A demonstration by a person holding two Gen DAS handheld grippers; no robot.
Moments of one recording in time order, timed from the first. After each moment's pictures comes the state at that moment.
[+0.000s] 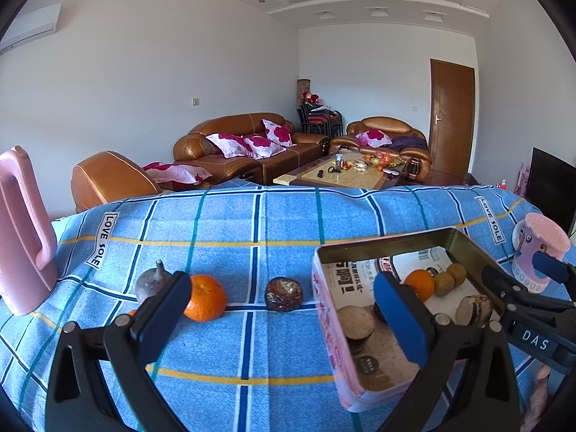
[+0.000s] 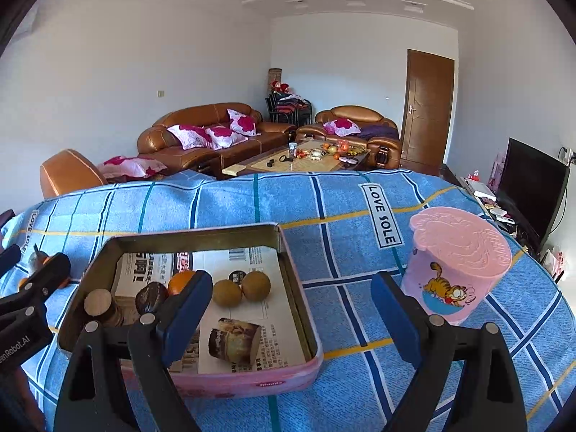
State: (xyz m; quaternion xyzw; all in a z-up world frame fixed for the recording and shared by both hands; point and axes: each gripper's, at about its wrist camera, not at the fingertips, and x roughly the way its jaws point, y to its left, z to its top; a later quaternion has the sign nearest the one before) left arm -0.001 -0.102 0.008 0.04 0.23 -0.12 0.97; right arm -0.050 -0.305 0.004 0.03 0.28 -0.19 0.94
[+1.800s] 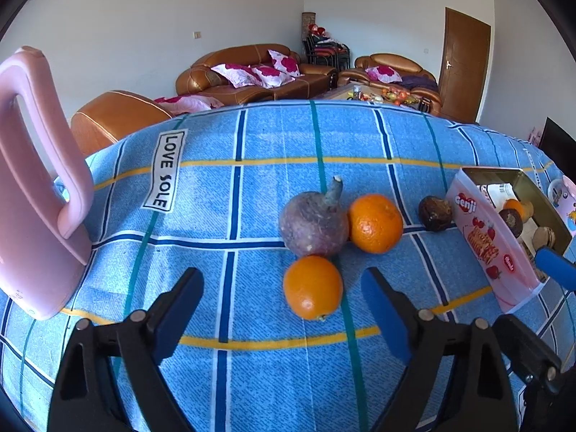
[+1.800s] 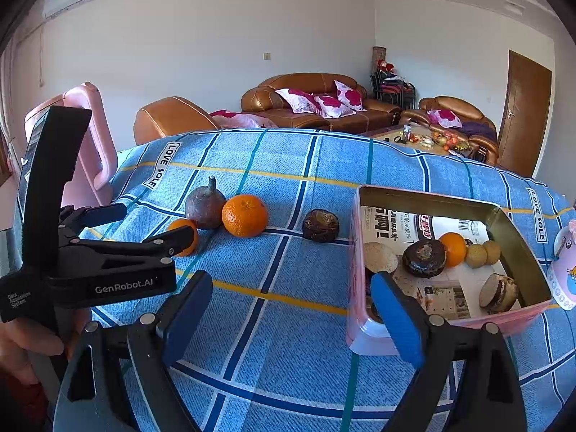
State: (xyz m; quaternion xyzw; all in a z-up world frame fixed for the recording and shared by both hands) left arm 0.071 0.028 -0.031 0.06 0.38 -0.12 0.91; right arm -0.030 -0.118 -0.010 0.00 0.33 0.01 0.95
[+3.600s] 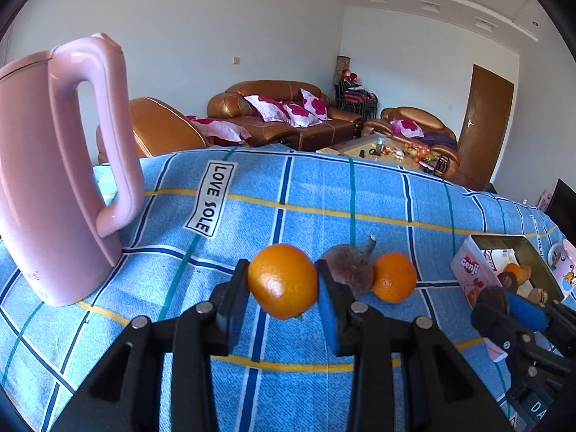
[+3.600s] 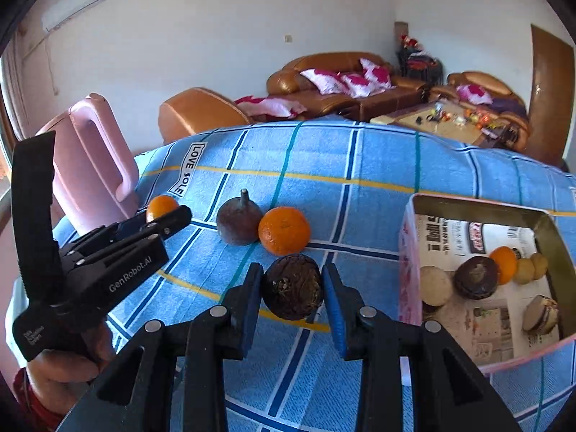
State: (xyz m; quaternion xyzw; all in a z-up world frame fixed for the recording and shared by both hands) left arm 0.057 0.066 -0.009 -0.02 0.30 -0.08 0.95; right arm -0.024 -0.091 0.011 0.03 0.33 0.04 0.94
